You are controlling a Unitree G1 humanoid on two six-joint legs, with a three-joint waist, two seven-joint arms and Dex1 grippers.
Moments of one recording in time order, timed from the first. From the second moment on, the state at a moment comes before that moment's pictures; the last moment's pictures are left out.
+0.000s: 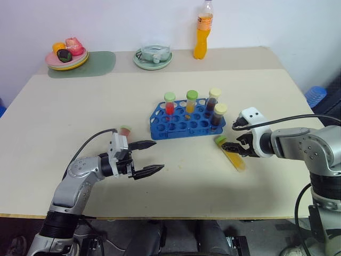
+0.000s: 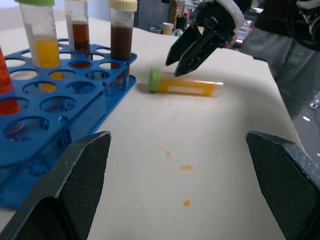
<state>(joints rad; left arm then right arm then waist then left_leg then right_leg) -0.15 0.52 -0.02 -0.13 -0.51 0.20 -1.13 -0.59 -0.75 -0.04 -0.32 0.68 1.61 0.33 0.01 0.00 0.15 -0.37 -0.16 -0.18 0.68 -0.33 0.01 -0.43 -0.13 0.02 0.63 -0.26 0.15</state>
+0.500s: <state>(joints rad) -0.10 0.51 -0.02 -0.13 -0.51 0.19 -1.11 -0.60 -0.71 0.03 -0.26 0.64 1.61 0.27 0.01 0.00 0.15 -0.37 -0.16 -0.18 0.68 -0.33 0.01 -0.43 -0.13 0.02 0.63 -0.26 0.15</state>
